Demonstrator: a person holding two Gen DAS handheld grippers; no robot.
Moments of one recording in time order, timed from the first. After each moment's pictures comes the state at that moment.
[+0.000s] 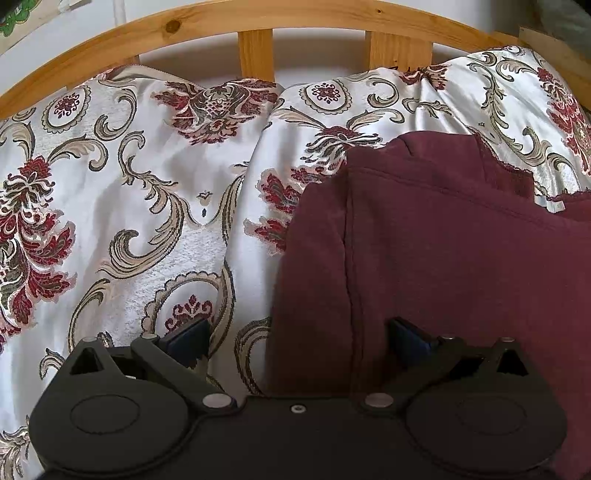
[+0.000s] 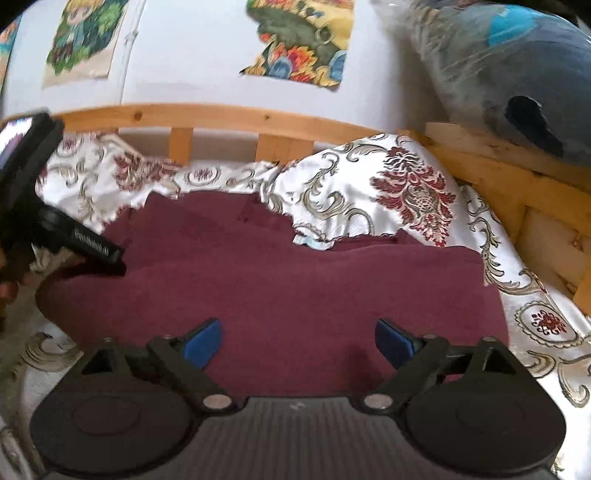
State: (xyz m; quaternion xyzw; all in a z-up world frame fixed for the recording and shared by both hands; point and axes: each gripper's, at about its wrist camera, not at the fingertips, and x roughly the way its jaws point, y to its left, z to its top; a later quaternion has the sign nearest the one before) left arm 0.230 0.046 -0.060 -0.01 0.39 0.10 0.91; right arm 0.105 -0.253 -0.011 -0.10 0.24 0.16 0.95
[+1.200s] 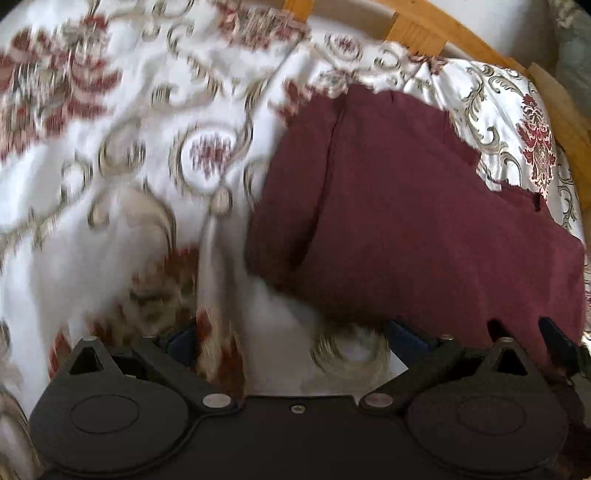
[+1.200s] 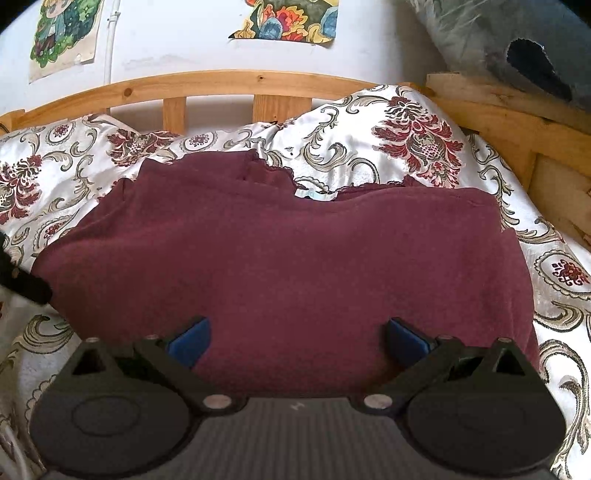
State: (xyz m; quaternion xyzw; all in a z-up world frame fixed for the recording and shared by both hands) left arm 0.127 0.050 -0.055 -0.19 0.46 0.06 0.86; right arm 0.114 -0.265 -0.024 -0.06 0.31 0.17 0.94
